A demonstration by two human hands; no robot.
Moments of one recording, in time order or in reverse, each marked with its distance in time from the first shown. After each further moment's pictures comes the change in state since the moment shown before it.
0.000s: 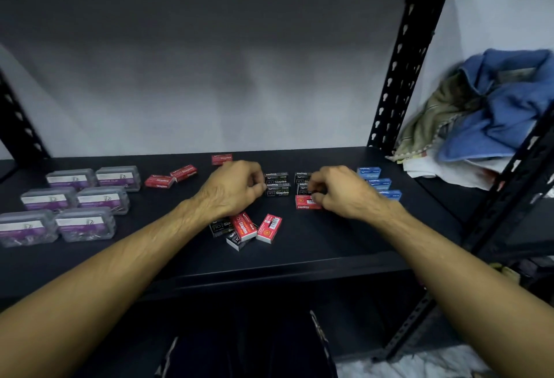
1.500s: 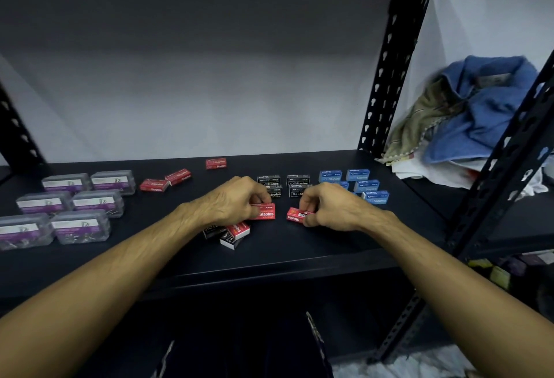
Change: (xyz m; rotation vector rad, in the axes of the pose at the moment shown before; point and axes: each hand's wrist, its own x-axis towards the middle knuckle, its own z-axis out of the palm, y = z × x) left_hand -0.002 0.007 0.007 -0.057 -0.348 0.083; right_hand -0.024 -0.005 0.001 0.330 -0.234 0.105
